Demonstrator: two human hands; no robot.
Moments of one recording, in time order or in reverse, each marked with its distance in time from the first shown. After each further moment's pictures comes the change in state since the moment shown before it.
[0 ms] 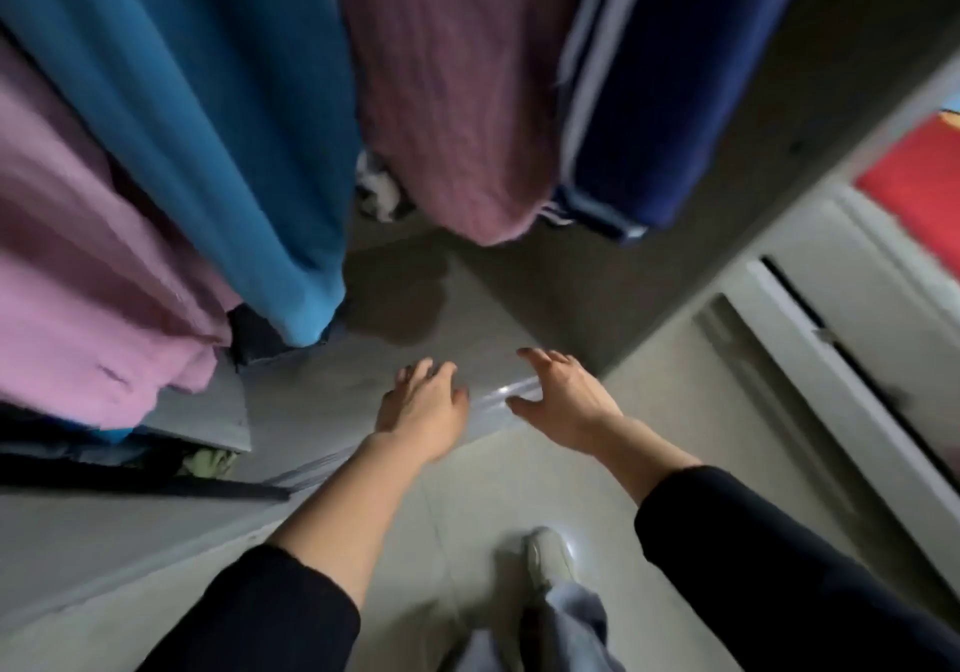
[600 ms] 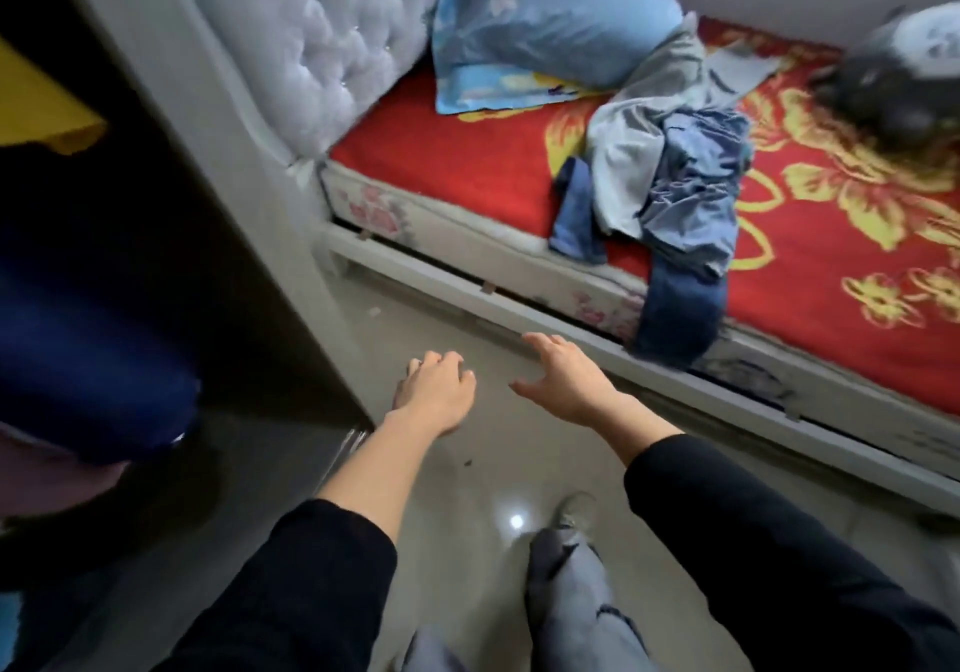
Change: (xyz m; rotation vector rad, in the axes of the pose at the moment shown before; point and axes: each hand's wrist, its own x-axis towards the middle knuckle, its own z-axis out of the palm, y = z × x) left_hand -0.098 0.381 -0.006 0.260 -0.306 0.578; right_hand -0.283 0.192 -0.200 0.265 0.361 0.621
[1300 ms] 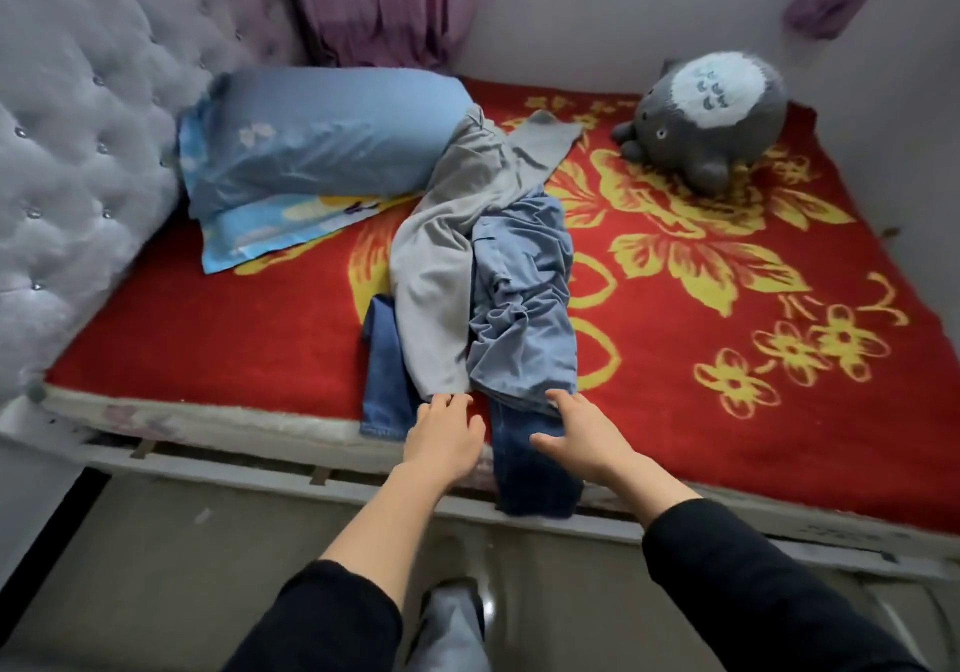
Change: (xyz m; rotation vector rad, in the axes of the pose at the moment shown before) left_hand 0.271 0.378 0.009 0.062 -0.121 0.279; right_hand 0.167 0.320 -0.229 0.204 0.101 0.344
